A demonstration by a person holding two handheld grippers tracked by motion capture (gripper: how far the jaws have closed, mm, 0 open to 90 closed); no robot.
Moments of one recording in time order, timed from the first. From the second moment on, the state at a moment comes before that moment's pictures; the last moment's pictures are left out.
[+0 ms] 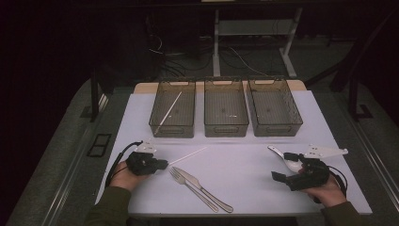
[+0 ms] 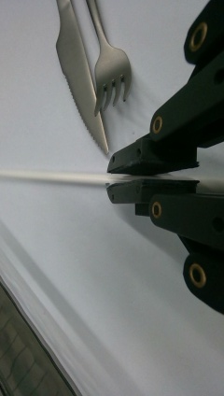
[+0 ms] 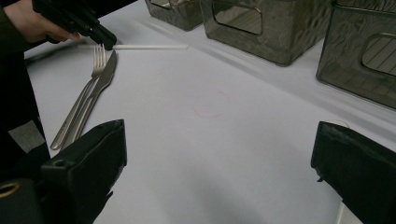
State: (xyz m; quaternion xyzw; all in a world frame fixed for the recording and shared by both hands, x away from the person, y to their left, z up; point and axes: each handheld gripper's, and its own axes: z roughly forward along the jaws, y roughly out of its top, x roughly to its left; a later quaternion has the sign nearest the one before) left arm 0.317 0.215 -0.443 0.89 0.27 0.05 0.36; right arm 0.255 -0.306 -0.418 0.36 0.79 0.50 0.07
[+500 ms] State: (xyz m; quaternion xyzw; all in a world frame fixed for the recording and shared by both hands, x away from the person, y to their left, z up) left arm 0.315 0.213 -0.419 0.88 0.28 0.07 0.38; right arm 0.255 -0.306 -0.418 0.36 0.78 0.50 0.07
